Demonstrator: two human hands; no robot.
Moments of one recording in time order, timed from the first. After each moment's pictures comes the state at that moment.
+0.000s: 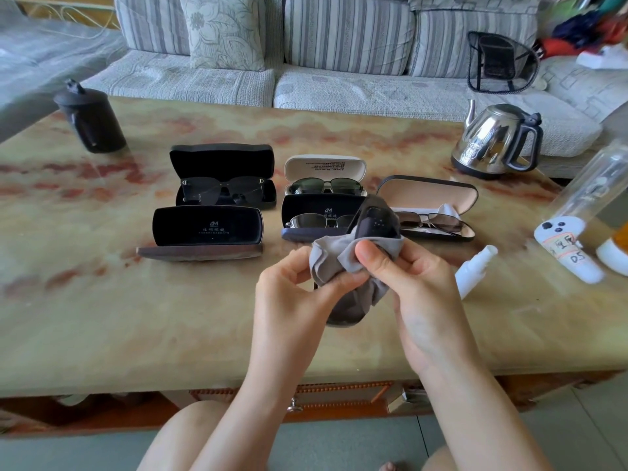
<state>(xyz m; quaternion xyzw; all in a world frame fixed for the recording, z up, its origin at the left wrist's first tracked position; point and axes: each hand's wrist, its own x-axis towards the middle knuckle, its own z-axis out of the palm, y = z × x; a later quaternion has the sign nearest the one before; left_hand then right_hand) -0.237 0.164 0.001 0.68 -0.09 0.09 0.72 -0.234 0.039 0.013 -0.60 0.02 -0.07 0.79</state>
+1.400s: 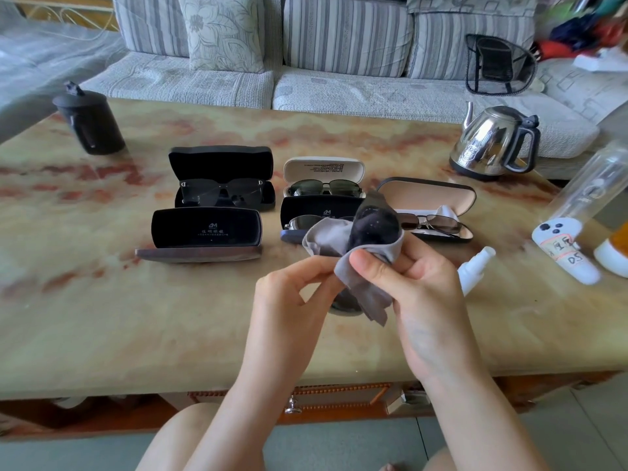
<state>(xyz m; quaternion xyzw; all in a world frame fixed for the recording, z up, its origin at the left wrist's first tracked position) -0.240 0.171 -0.003 0.76 -0.13 0.11 0.63 -0.241 0.041 0.019 -0.61 0.01 -0.06 0.79</state>
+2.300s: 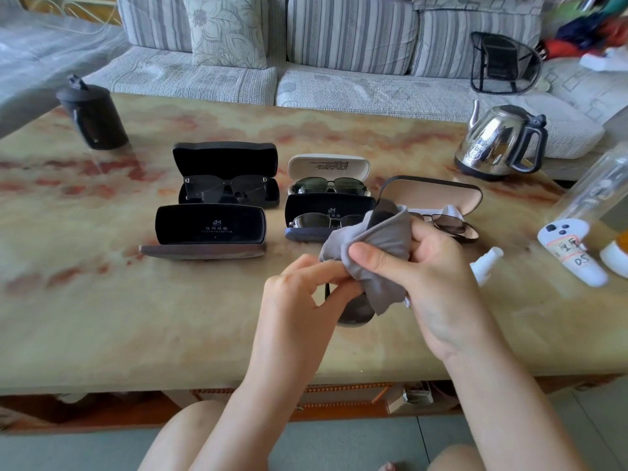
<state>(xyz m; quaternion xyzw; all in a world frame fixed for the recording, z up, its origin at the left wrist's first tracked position) -0.239 0.170 -0.006 0.80 -0.13 0.16 0.56 -0.229 0.034 0.034 -0.69 0.02 -0.03 0.73</state>
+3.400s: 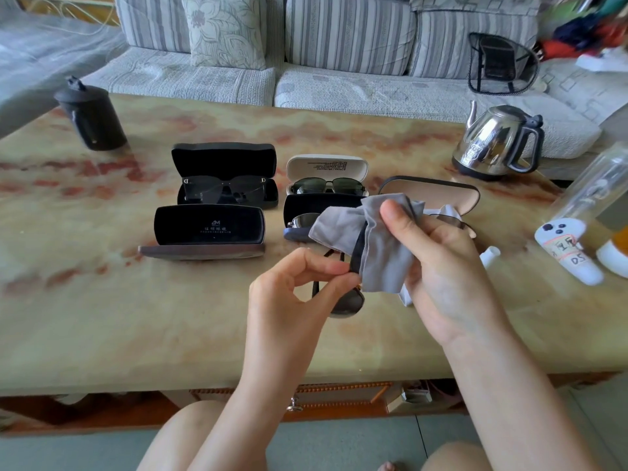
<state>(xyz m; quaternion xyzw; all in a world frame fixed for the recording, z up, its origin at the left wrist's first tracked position) -0.245 0.170 0.003 0.72 -0.06 0.13 0.68 -0.222 0.033 0.040 -0.58 0.03 -0.04 0.81</state>
